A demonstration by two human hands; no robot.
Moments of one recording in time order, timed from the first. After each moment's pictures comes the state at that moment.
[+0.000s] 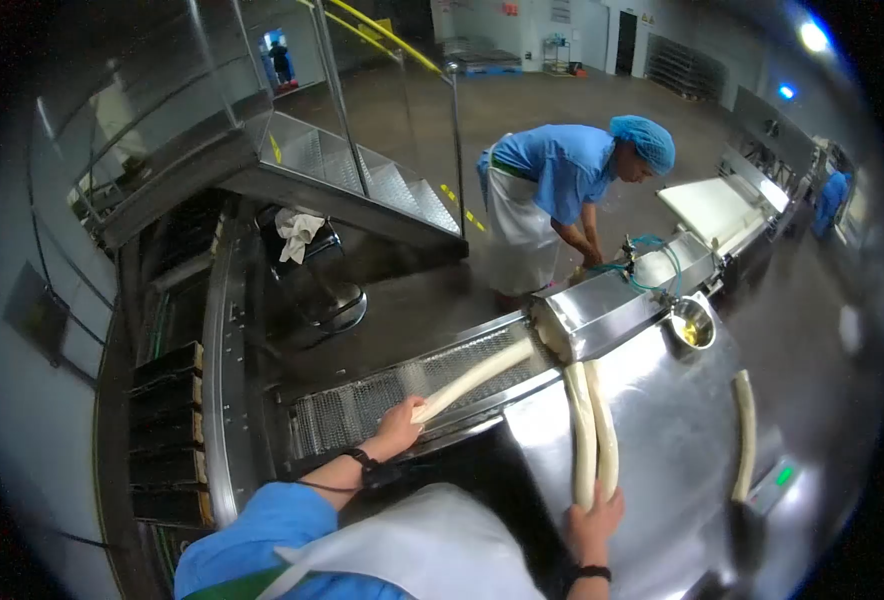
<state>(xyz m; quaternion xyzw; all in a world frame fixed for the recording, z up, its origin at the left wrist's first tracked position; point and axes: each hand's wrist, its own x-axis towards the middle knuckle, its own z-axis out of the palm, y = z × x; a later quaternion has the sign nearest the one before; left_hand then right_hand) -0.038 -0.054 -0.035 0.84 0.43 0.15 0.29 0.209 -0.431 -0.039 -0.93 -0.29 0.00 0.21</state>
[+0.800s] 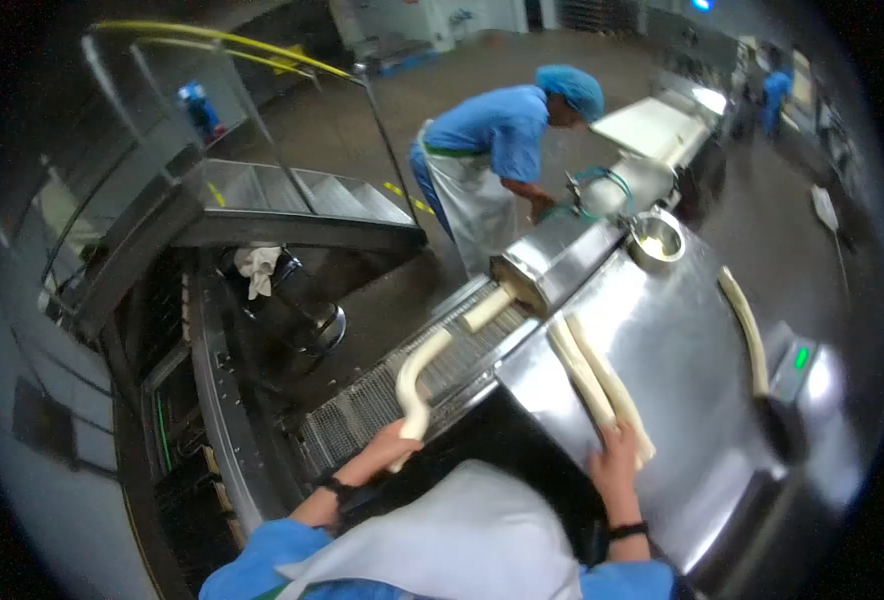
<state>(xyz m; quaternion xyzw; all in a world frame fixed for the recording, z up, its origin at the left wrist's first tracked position) -0.082 -0.078 -0.002 0.77 0.37 0.00 0.51 0.176 -0.430 0.006 -0.88 -0.35 -0.03 0.32</state>
